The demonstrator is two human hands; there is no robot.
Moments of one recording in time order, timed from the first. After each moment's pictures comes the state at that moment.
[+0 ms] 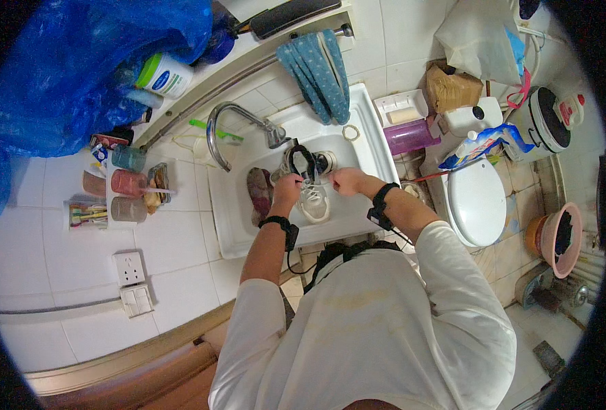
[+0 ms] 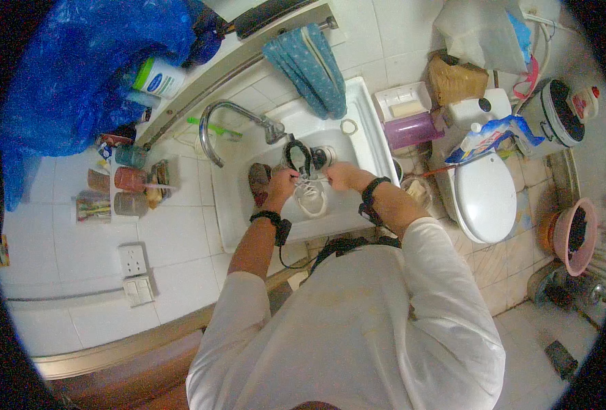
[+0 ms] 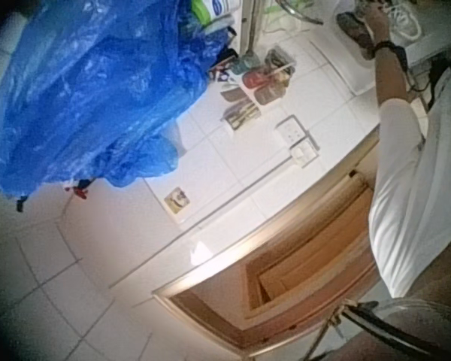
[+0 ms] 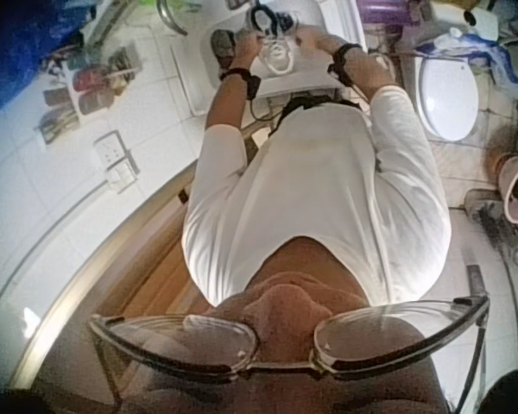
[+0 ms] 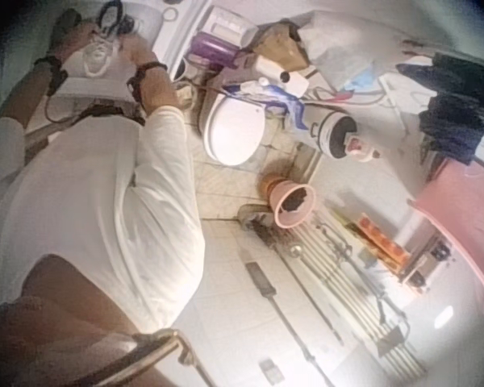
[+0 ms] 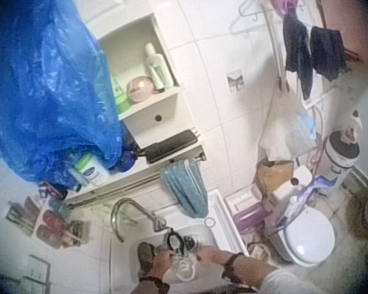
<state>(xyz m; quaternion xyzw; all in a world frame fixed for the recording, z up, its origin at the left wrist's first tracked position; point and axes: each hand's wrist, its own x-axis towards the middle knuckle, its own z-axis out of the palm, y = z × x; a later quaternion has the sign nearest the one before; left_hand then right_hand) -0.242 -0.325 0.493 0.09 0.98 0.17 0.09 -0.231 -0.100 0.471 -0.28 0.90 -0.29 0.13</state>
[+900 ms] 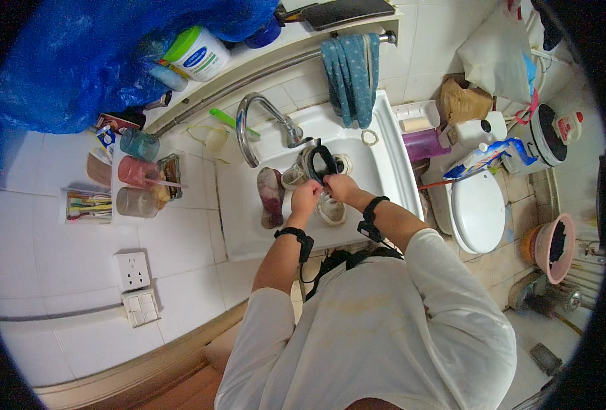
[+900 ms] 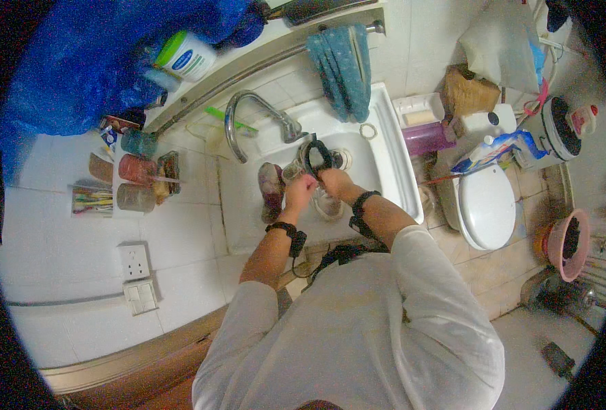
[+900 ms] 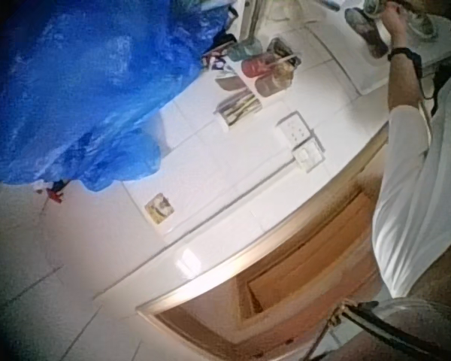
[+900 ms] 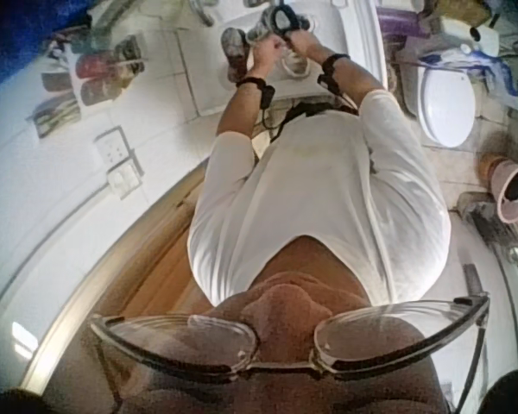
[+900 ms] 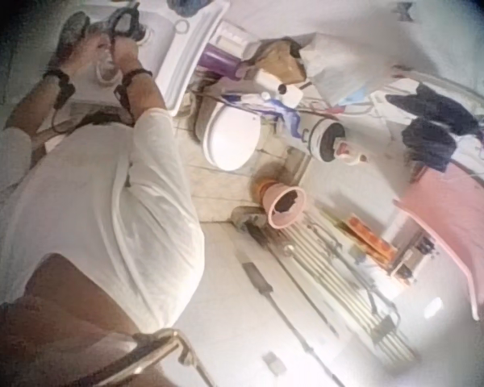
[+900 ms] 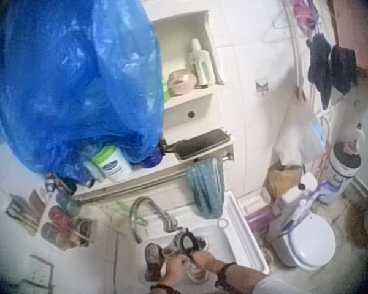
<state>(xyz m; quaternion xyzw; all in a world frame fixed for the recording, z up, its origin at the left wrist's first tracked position) -0.223 -0.342 0.492 0.12 0.94 0.32 0.04 -0.240 -0.186 0.463 -0.20 0.92 -0.31 0.11</state>
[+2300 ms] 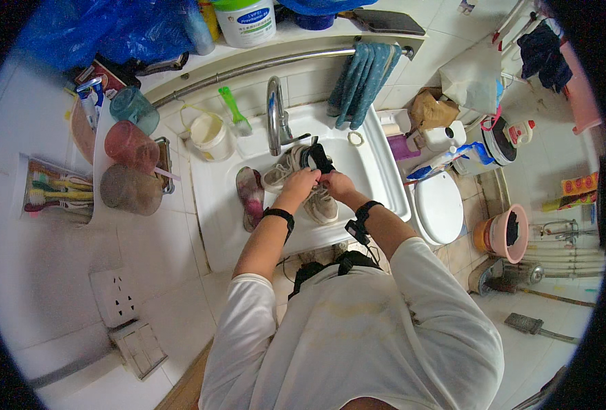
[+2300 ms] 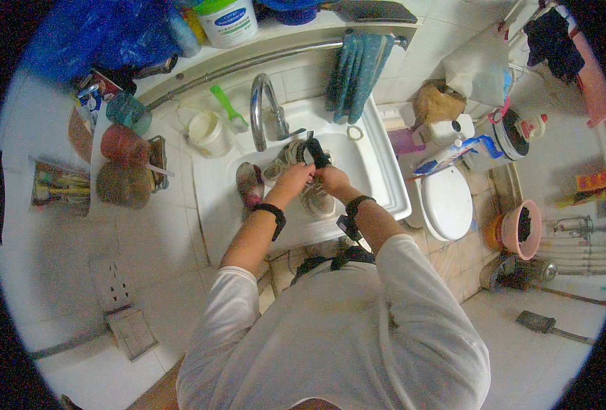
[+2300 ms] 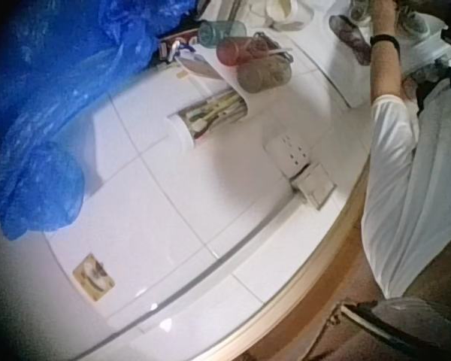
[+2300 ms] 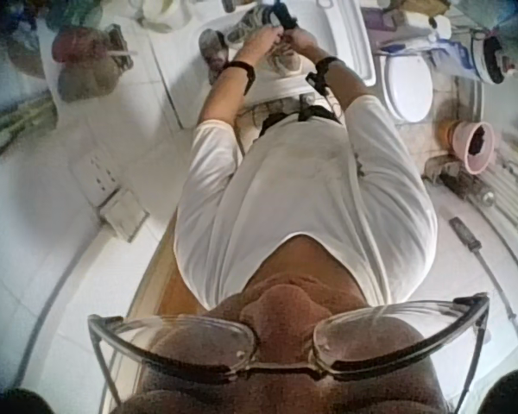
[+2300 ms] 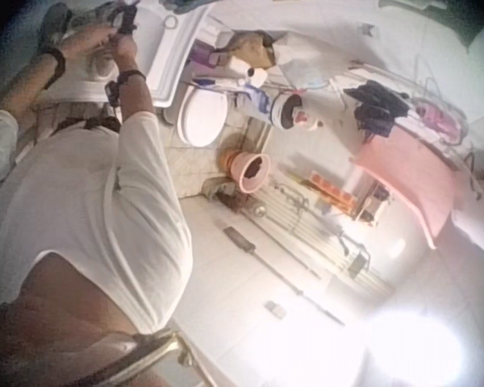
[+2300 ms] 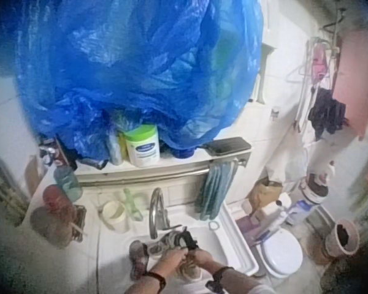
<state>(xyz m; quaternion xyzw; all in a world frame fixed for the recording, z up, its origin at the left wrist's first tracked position) -0.267 -0.368 0.494 0.35 0.90 0.26 0.10 -0.225 -0.207 0.482 -0.07 0.95 -0.31 0.06</state>
